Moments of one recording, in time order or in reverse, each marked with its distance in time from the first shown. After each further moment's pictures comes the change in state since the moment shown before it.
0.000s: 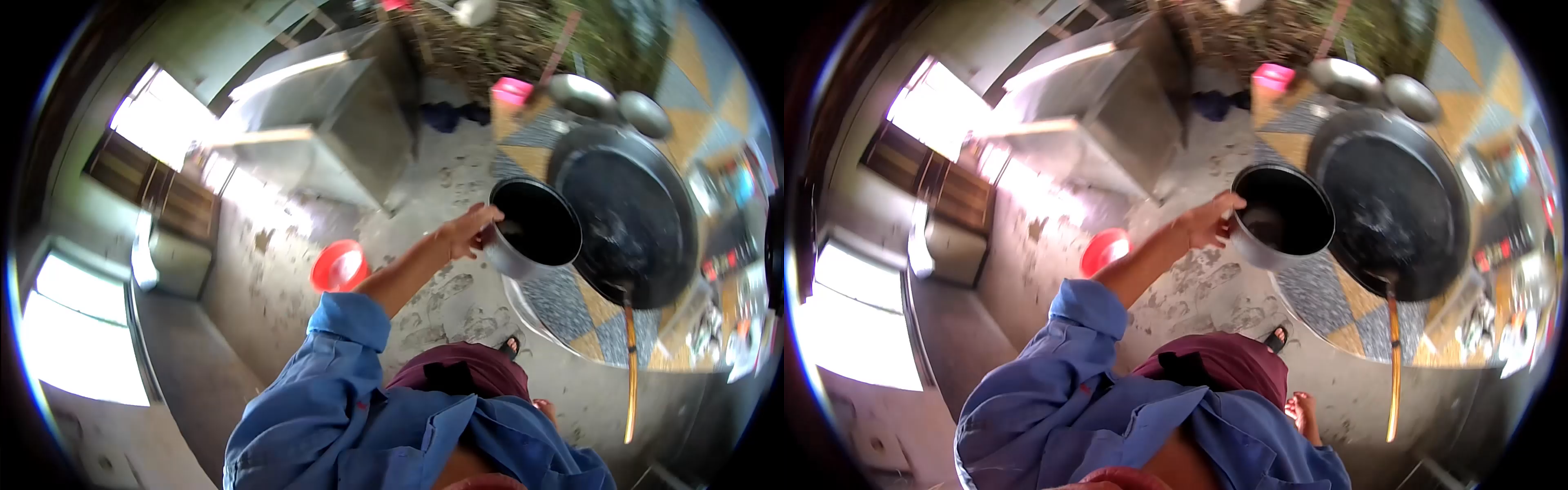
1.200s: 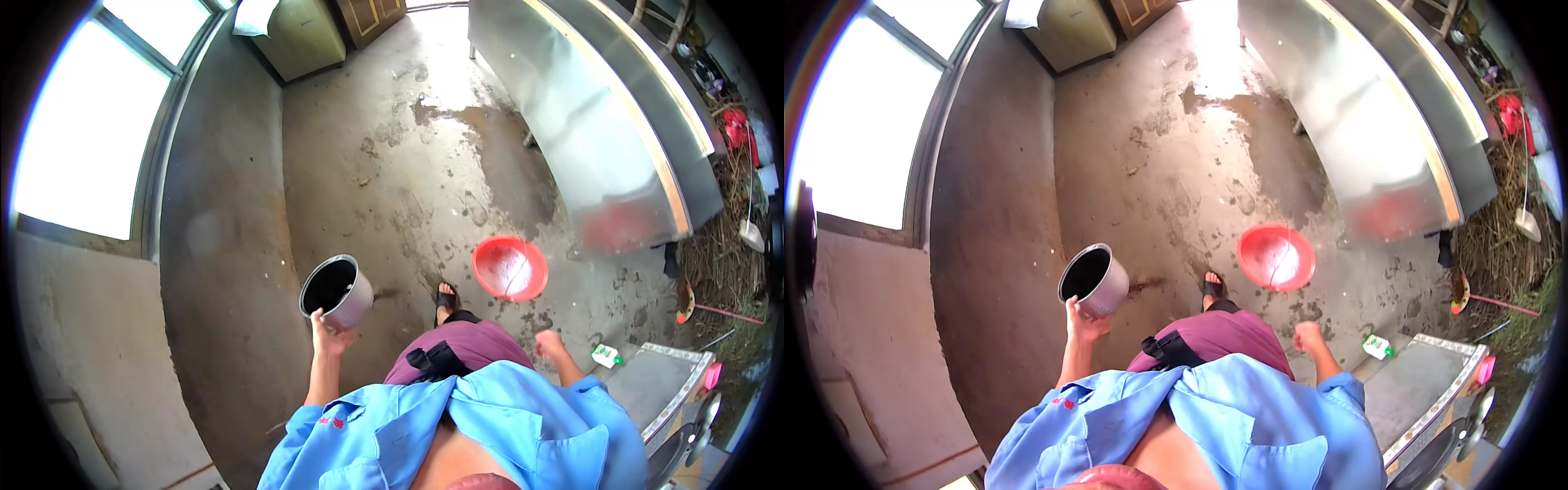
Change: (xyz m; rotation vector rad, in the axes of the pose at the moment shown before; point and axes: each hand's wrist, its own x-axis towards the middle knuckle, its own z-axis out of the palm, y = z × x) left_hand -0.411 -0.559 -0.501 -1.847 1.285 0.329; right_hand 0.080 -0.104 0.731 -1.344 -0.327 -0.074
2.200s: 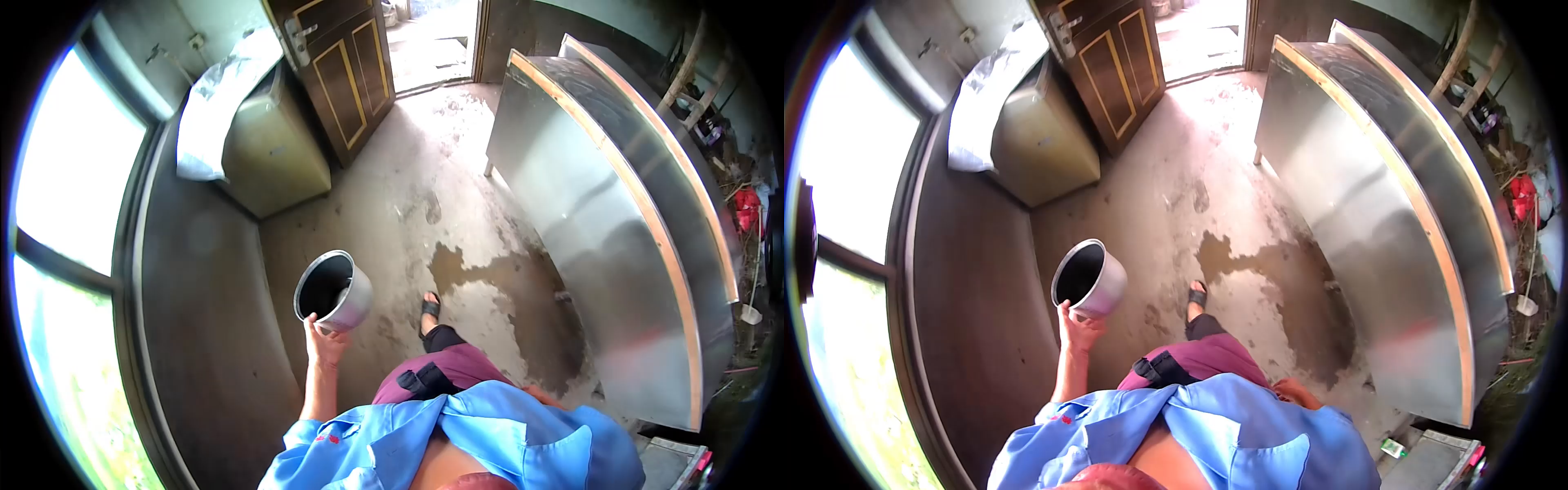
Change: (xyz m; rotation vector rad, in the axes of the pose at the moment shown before) left_hand 0.381 0.419 0.472 0.161 -0.328 0.024; right_hand 0.172 -0.552 0.195 -0.304 -0.100 -0.059
